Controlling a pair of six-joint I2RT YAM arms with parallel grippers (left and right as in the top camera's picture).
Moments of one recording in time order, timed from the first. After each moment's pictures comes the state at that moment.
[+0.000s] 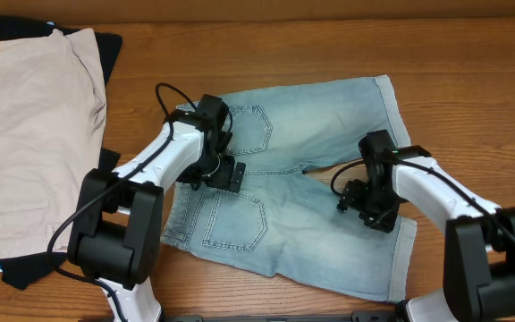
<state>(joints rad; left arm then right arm) -0.31 1.94 1.26 -0.90 0.11 -0.11 0.19 1.69 0.89 -0.88 -0.13 0.64</state>
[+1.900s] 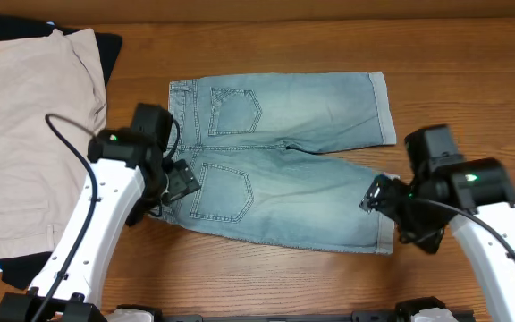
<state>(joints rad) -0.15 1.46 1.14 -1.23 -0.06 -0.77 0.16 1.21 1.09 -1.41 -0.12 0.80</state>
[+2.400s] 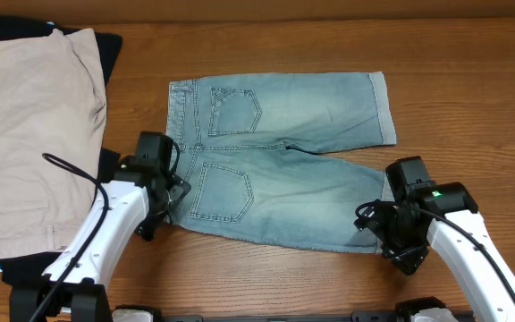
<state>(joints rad) -0.12 1.45 0.83 -0.85 -0.11 -1.10 0.16 1.21 0.78 -1.18 -0.13 0.96</state>
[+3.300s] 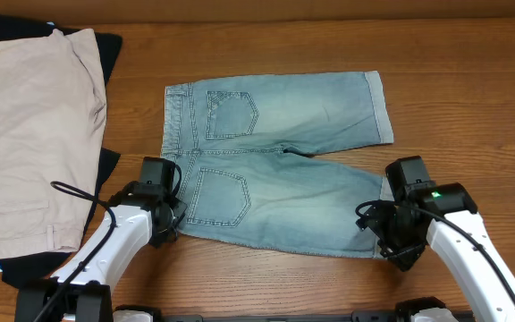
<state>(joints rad) -0.12 1.42 0.61 -0.60 -0.10 -1.13 0.16 1.21 0.76 -1.15 -0.13 0.99</state>
